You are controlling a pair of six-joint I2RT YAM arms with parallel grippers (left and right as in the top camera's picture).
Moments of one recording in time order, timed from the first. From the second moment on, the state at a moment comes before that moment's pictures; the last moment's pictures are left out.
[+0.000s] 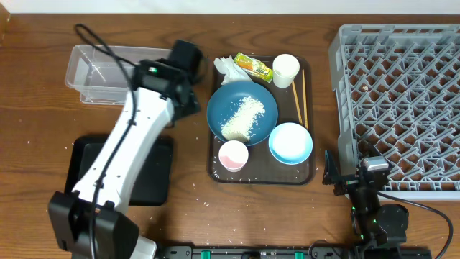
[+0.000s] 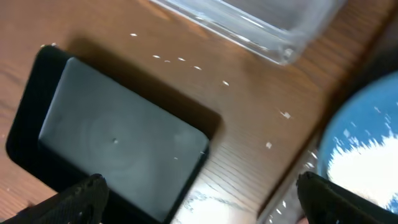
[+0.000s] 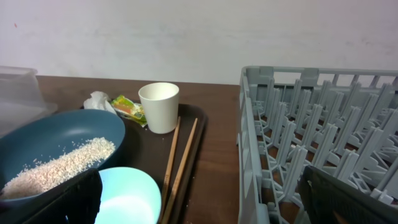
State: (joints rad) left arm -0.30 1.65 1.54 -1.31 -0.36 -0.74; right arm 0.07 0.01 0.01 -0.06 -0.10 0.03
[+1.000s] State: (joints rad) left arm 0.19 1.65 1.54 -1.39 -0.23 -0.74; right arm 0.07 0.01 0.01 0.27 -0.34 0.37
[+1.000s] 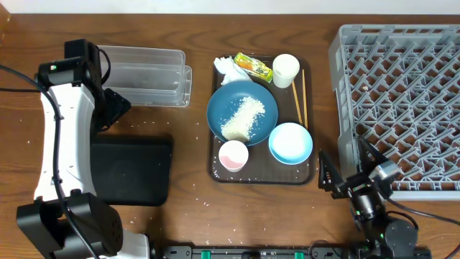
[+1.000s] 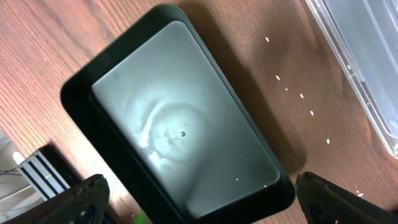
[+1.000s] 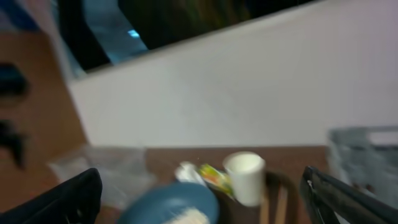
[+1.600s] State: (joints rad) left arm 0.19 1.65 1.54 -1.39 -0.22 -0.74; right arm 0.07 0.27 0.43 0.01 -0.50 0.52
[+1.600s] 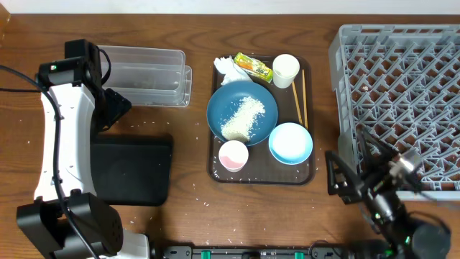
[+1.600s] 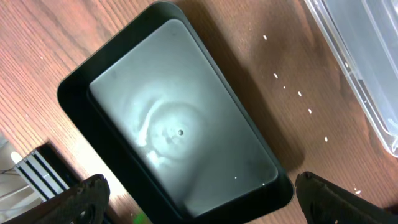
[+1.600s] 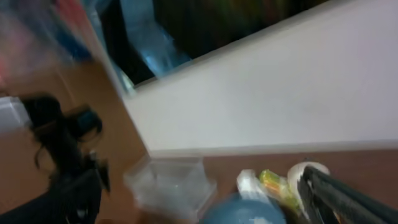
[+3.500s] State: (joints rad) left arm 0.19 1.65 1.54 -1.39 -0.22 -0.74; right arm 0.51 1.79 1.16 -0.87 -0.11 0.25
